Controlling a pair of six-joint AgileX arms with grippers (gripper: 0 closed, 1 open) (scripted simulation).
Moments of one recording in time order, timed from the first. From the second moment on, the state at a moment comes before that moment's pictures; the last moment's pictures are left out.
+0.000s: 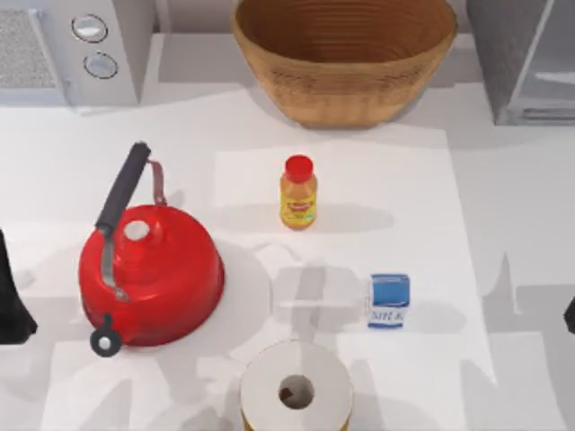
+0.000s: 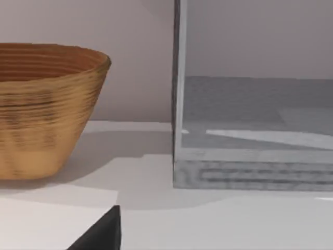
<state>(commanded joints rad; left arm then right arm) 0.00 0.00 0.00 0.00 0.00 0.00 0.48 0.41 0.00 0.37 0.49 0.00</state>
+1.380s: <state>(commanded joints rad) 0.00 0.00 0.00 0.00 0.00 0.00 0.92 1.04 0.24 0.42 0.84 0.29</state>
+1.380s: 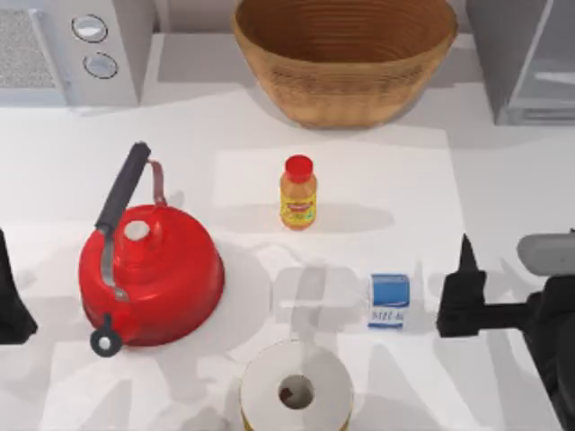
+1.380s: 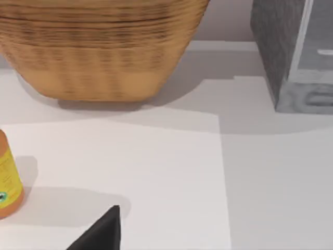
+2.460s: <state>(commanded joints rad) 0.00 0.00 0.00 0.00 0.00 0.00 0.94 1.60 0.91 -0.45 0.54 0.85</state>
